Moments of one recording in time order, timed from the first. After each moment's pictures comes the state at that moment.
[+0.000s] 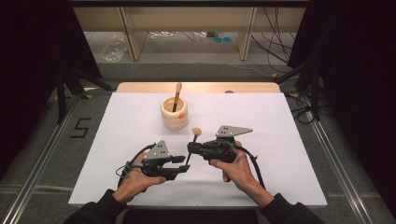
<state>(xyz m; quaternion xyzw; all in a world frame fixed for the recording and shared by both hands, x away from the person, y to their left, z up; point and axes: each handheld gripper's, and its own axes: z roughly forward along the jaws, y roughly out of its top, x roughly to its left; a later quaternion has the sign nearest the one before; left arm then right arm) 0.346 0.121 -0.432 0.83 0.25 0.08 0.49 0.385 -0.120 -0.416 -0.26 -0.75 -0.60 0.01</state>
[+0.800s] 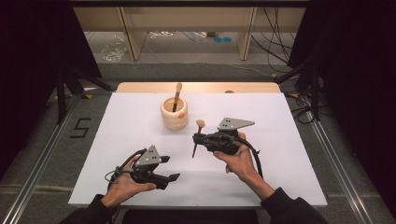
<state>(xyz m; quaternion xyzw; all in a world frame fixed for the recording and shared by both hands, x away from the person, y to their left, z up) 0.335 0.148 -0.440 0.84 0.27 0.11 0.45 0.403 -0.128 -0.406 -0.26 -0.77 -0.57 -0.05</state>
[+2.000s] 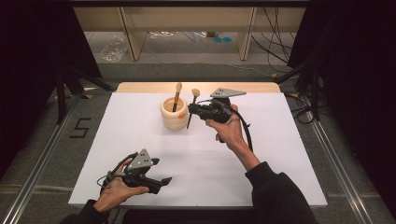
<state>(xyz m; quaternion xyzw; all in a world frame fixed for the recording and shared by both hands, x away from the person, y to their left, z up) 0.330 0.168 -0.450 0.85 0.29 0.12 0.43 0.478 -0.107 -0.371 -0.29 -0.75 -0.58 -0.08</state>
